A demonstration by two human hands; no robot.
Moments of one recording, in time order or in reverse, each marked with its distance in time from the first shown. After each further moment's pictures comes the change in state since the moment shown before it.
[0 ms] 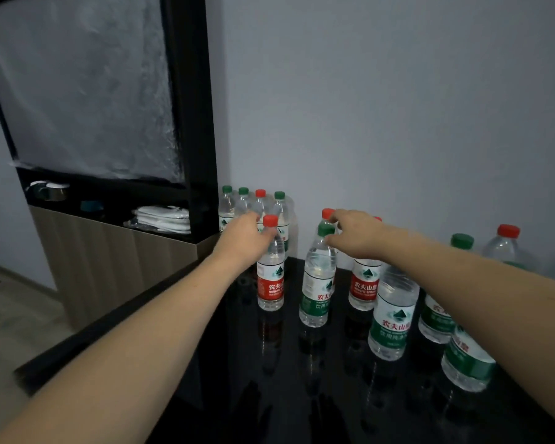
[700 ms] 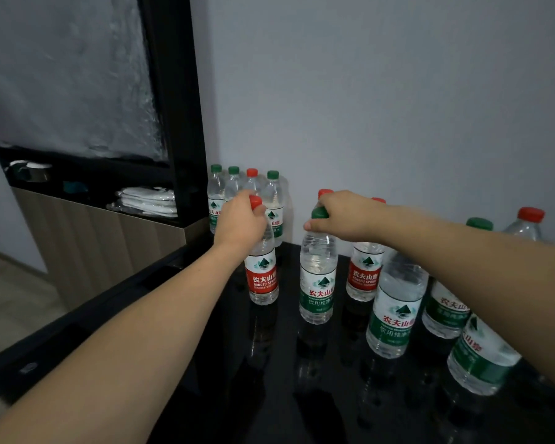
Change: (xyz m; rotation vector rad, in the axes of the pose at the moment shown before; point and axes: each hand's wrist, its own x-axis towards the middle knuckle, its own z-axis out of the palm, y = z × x) left_hand 0.035 -0.009 0.052 -0.093 0.183 -0.074; right_hand 0.041 0.018 0.018 -0.089 -0.028 -0.189
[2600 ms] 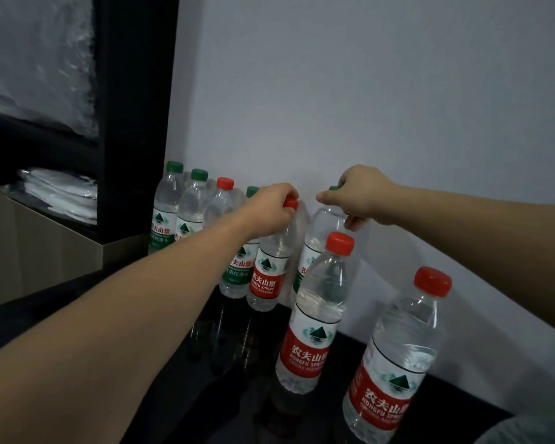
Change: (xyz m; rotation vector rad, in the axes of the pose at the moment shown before) left_hand 0.203 -0.025 0.157 -0.051 -0.274 0.276; right_hand 0.201 0.104 0.005 0.235 0.172 0.315
